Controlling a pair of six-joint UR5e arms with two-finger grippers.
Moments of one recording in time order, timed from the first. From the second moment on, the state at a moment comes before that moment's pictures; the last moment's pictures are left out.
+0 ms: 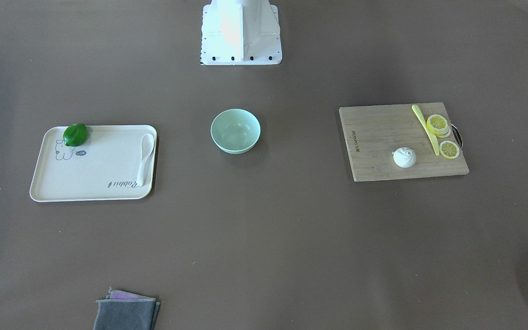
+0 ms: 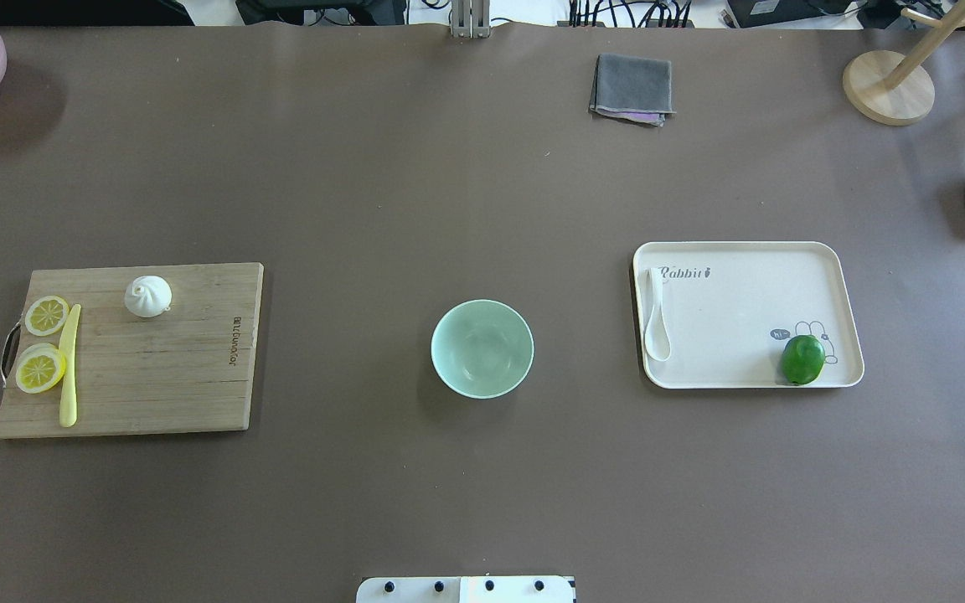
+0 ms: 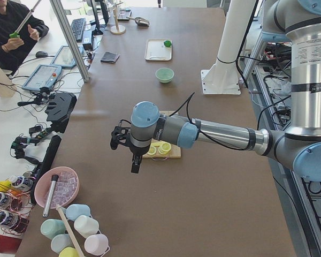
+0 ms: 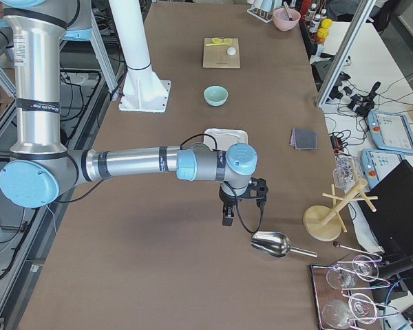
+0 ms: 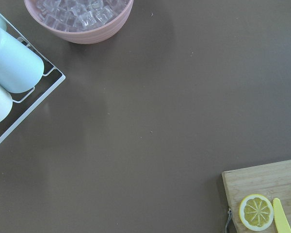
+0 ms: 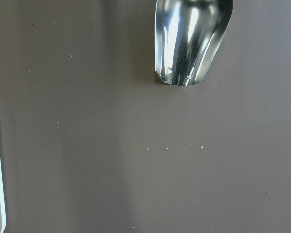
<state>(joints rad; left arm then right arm) -1.58 -1.47 -1.83 -1.69 -2.34 -0.14 1.50 -1.62 1.74 -1.69 2.34 0.09</state>
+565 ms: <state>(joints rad) -1.59 -1.45 -1.82 -1.67 -2.34 -0.14 1.50 -1.63 1.73 -1.69 2.36 0.10</state>
